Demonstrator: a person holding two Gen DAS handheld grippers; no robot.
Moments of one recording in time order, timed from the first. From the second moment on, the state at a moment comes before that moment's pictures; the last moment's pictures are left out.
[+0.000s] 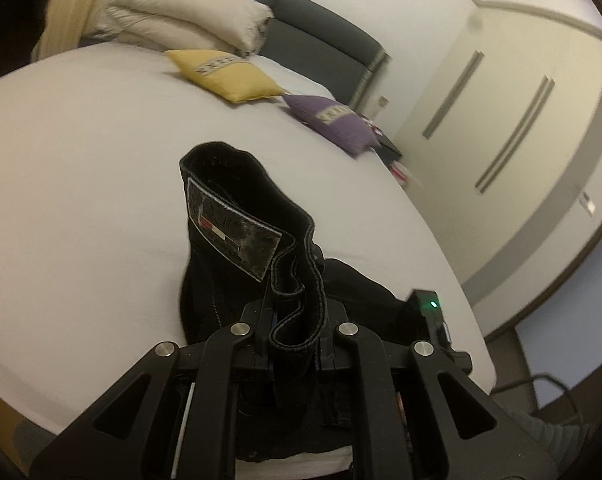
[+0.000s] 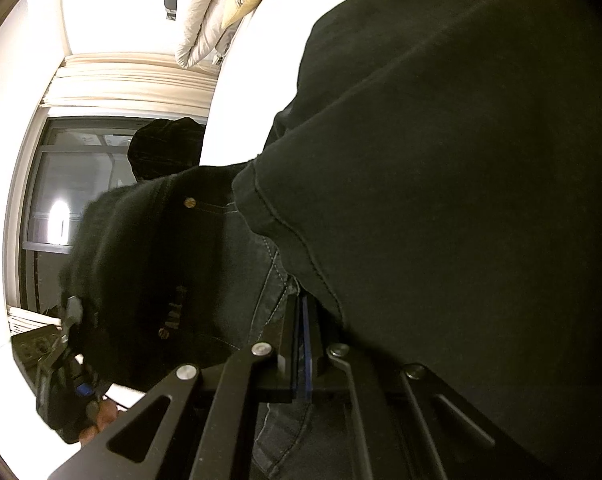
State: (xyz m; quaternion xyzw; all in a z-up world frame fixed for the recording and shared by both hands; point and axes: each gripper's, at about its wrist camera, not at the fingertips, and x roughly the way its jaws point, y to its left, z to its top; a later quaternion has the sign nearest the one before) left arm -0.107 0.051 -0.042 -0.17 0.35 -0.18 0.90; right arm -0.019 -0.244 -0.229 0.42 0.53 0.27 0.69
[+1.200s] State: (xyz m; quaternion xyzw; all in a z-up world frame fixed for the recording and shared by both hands) left arm -0.194 -0.256 -0.131 0.18 0.39 -0.29 0.85; right arm -0.025 -0.360 -0.155 0.37 0.53 0.28 0.71
